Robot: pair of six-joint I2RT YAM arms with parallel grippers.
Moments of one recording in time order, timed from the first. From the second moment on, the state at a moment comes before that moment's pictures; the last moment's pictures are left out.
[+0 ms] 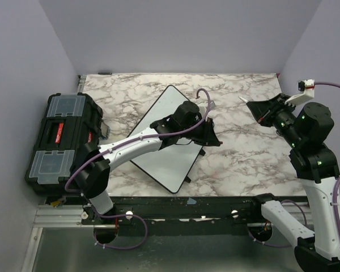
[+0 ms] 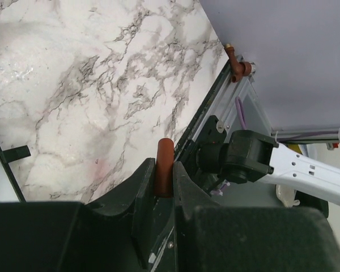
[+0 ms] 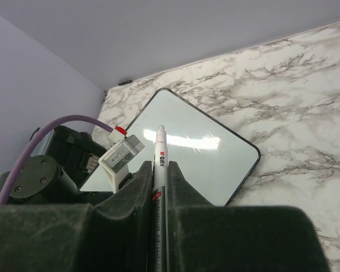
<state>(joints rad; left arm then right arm) -0.91 1.65 1.31 -0.13 0.42 -0.67 0.18 0.81 1.26 -0.56 -0.14 0.54</state>
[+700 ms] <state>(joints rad) -0.99 2.04 1.61 -0.24 0.28 -0.60 0.18 0.75 1.18 -0.56 -0.15 0.55</state>
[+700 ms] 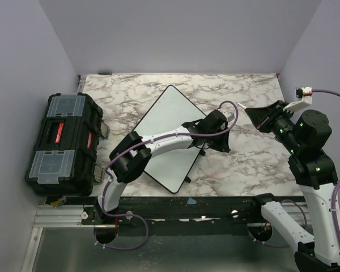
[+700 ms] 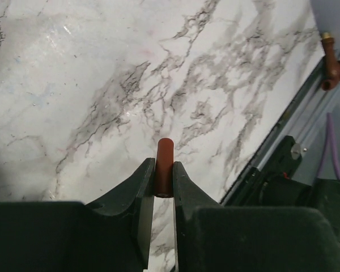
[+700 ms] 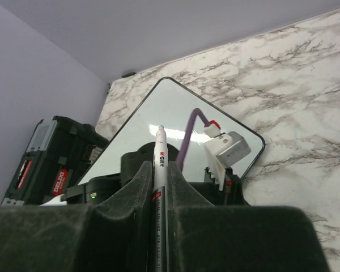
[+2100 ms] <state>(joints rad) -1.01 2.26 1.75 -0.30 0.15 -0.49 0.18 0.65 1.05 -0.52 -0.23 0.63</state>
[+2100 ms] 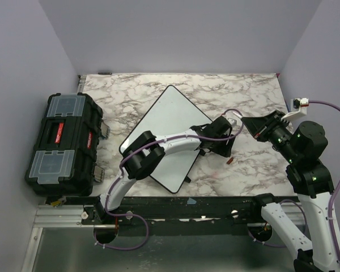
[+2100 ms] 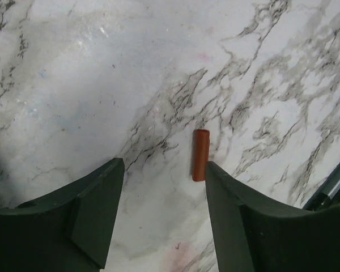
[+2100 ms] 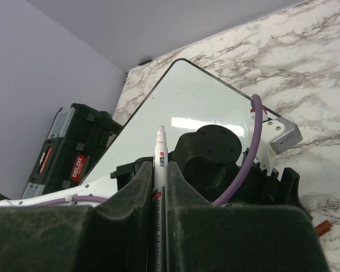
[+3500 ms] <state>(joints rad) -0.42 1.24 1.17 -0.52 0.29 -0.21 0.18 0.73 1.17 -0.48 -0.43 0.56</state>
